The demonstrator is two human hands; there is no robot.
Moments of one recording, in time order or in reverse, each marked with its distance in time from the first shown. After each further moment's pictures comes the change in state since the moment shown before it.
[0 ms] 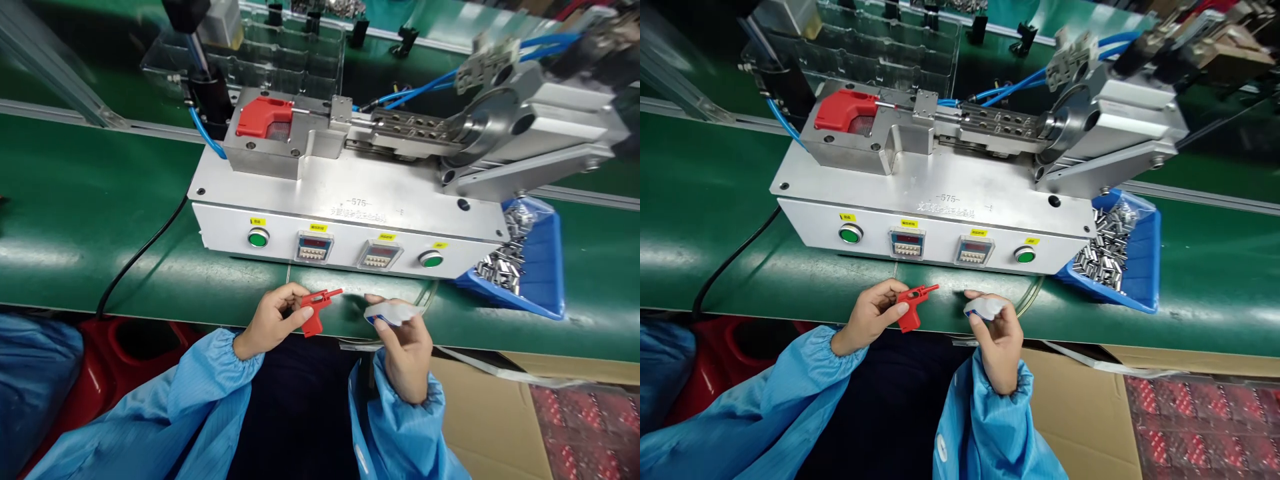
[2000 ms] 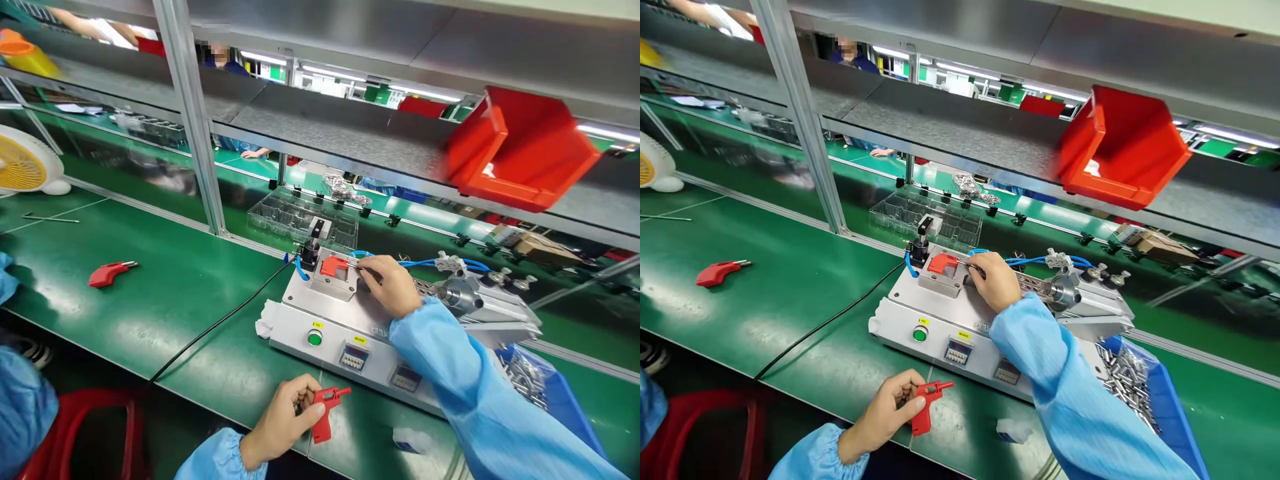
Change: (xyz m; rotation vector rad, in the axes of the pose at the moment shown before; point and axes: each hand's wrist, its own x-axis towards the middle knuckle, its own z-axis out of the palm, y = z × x) left_hand 0.013 -0.010 -0.023 -0.069 0.036 0.097; right_hand 0.252 -0.153 0.110 -0.861 -0.382 -0.897
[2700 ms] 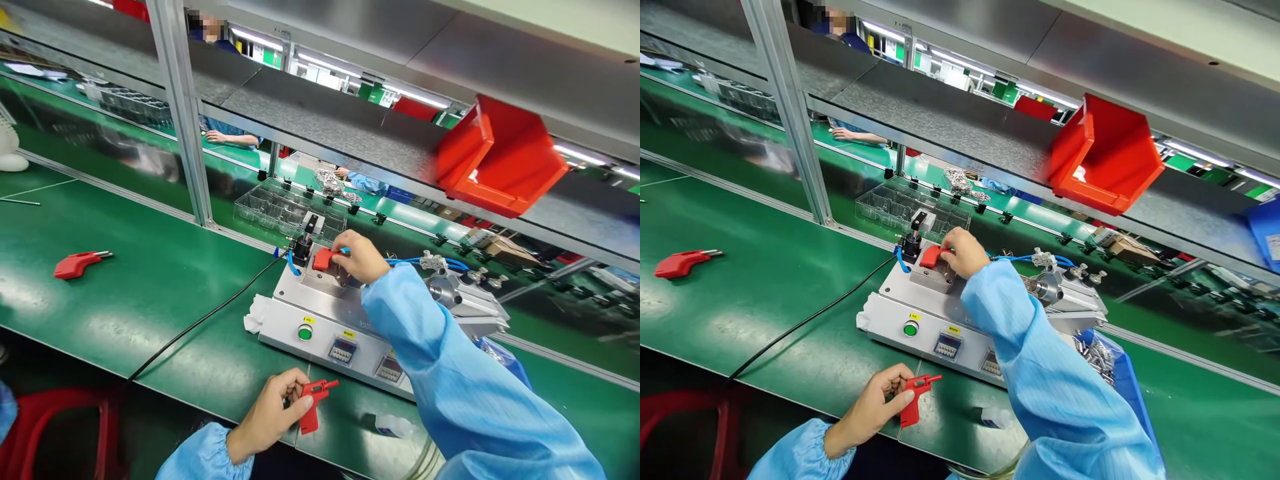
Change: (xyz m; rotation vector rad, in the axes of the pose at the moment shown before) left_hand -0.005 -0.002 -0.001 -0.003 -0.028 -0.017; right_hand 0.067 -0.030 -0.003 -0.096 -0.302 0.022
